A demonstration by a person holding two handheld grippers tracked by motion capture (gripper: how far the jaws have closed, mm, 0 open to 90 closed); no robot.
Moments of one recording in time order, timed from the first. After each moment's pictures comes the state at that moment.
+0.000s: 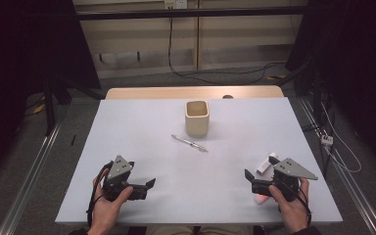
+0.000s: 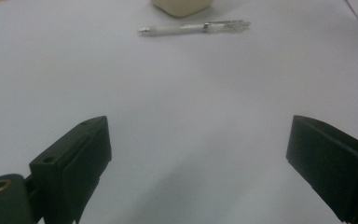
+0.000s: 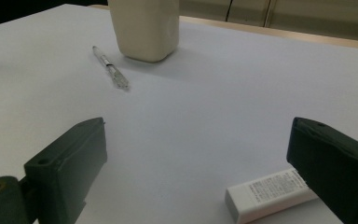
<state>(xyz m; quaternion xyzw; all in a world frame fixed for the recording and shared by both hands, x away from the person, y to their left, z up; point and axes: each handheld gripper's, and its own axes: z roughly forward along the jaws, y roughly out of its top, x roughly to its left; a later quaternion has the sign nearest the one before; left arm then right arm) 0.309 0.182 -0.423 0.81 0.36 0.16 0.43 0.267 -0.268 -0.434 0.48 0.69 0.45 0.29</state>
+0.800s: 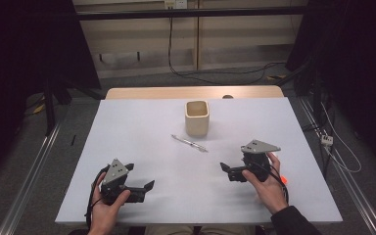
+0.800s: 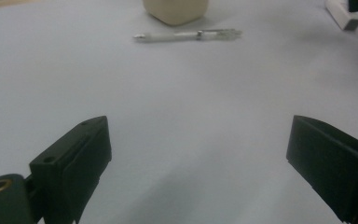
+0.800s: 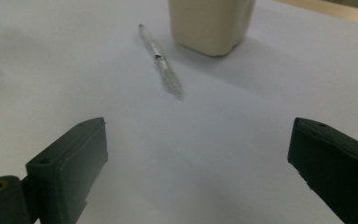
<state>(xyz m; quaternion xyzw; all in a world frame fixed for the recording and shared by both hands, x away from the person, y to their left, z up) 0.308 0.187 -0.434 0.80 0.35 0.15 0.46 0.326 -0.215 -0.423 0.43 0.77 0.42 0.20</state>
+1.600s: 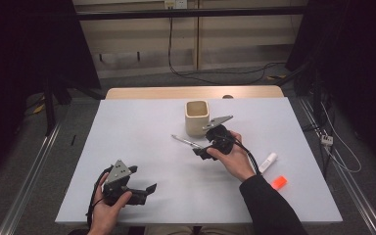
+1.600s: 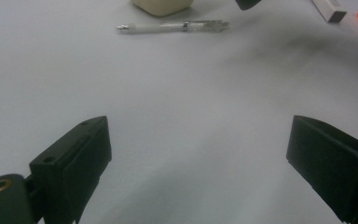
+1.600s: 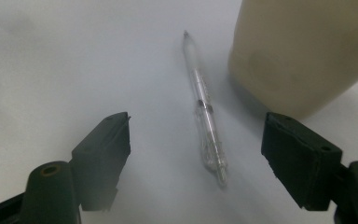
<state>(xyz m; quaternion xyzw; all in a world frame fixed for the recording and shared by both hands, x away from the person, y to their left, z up) 0.308 0.185 -0.436 0.81 0.34 0.13 0.46 0.415 -0.142 -0.416 0.35 0.86 0.36 0.12</state>
